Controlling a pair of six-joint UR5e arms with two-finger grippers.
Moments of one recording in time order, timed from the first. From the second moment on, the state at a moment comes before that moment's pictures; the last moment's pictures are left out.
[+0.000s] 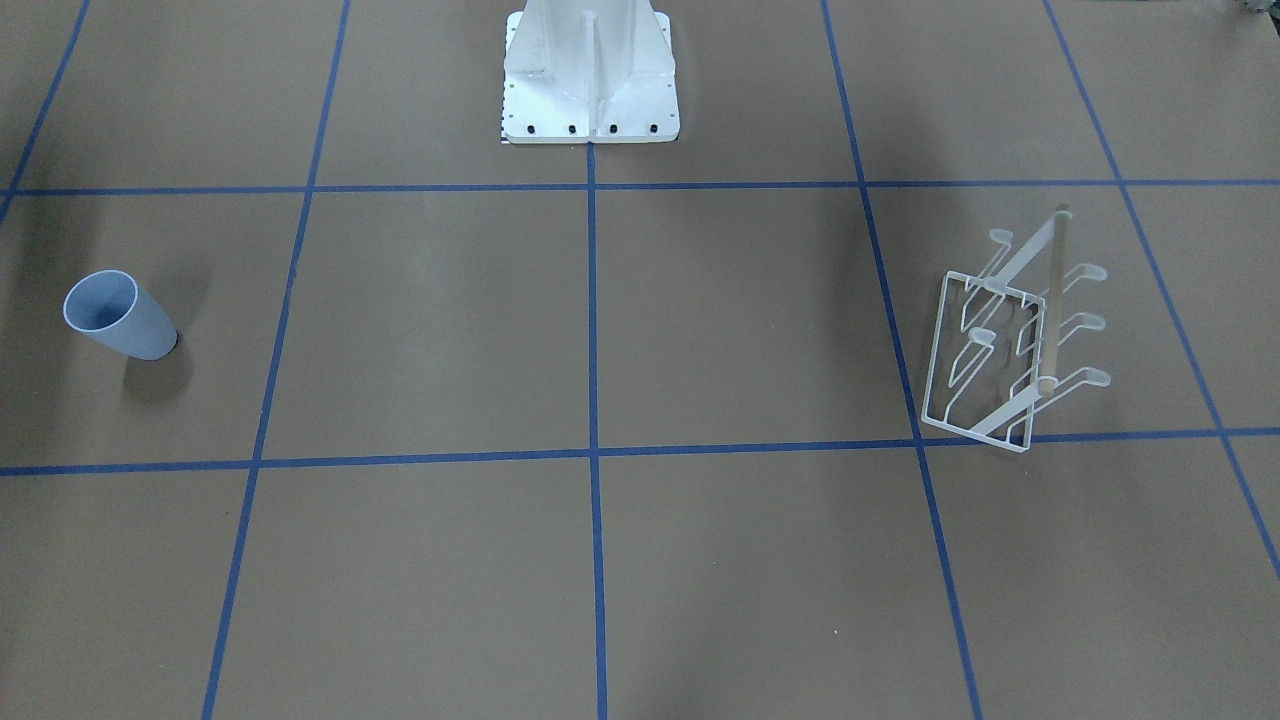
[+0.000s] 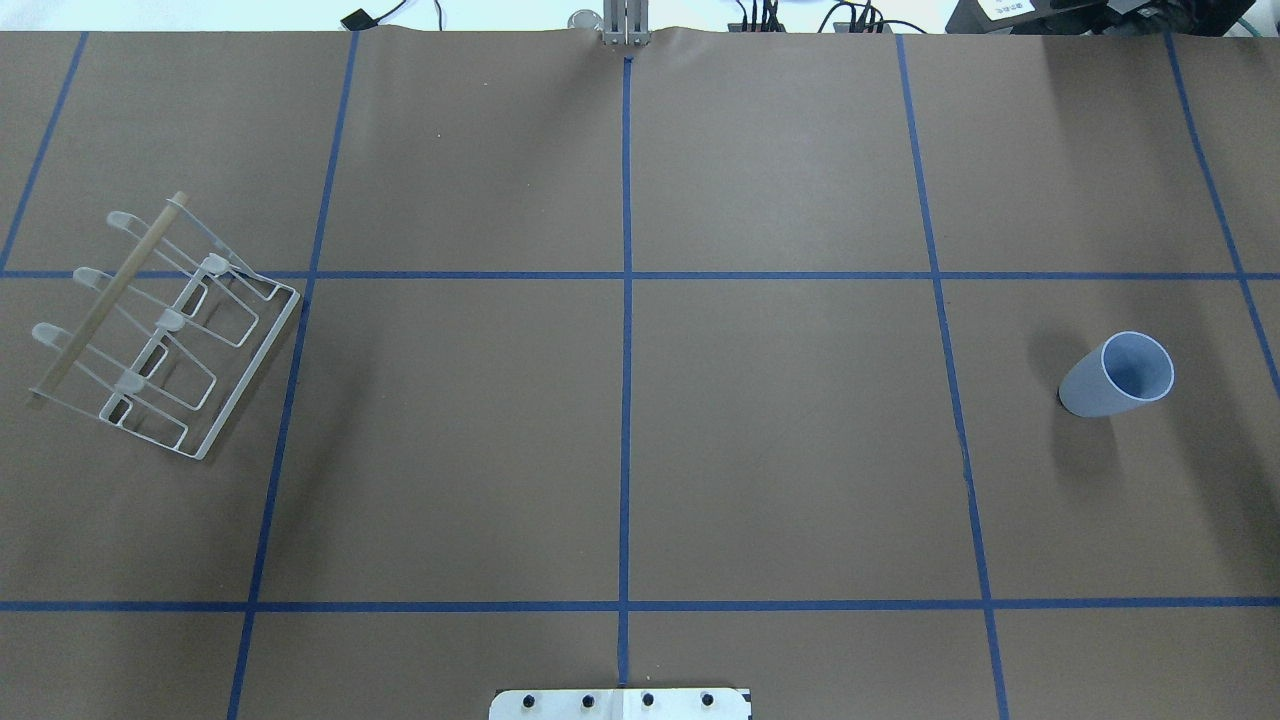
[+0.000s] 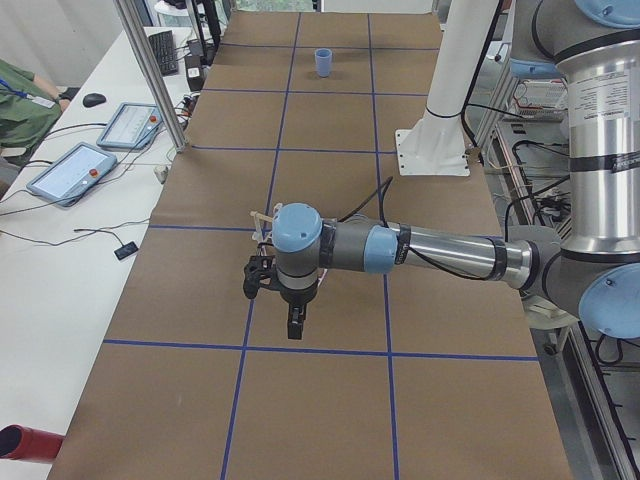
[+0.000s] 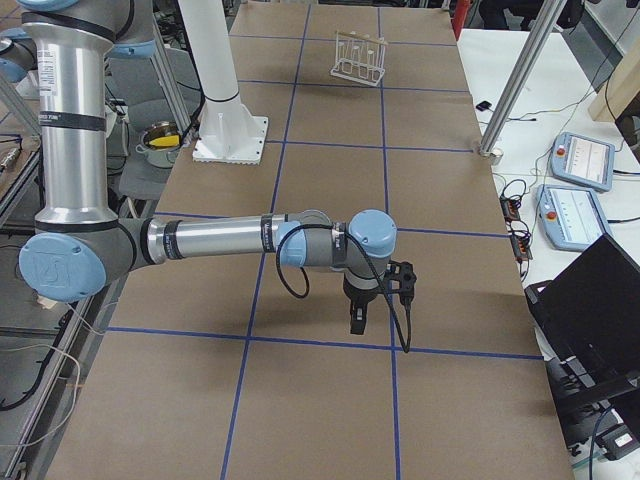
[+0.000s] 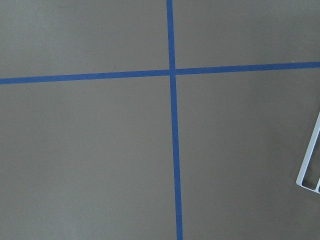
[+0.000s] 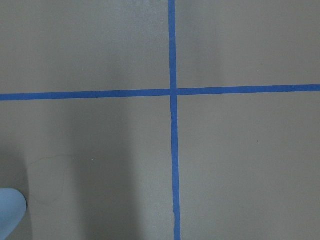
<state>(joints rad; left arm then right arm) -1.56 -1.43 -1.86 -1.51 -2.31 -0.02 1.54 -1.61 1.72 -1.65 2.33 0.08</state>
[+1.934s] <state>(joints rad) -1.56 -1.45 -1.87 -1.54 -2.32 -0.02 1.16 -1.58 1.82 -1.42 2.35 0.40</state>
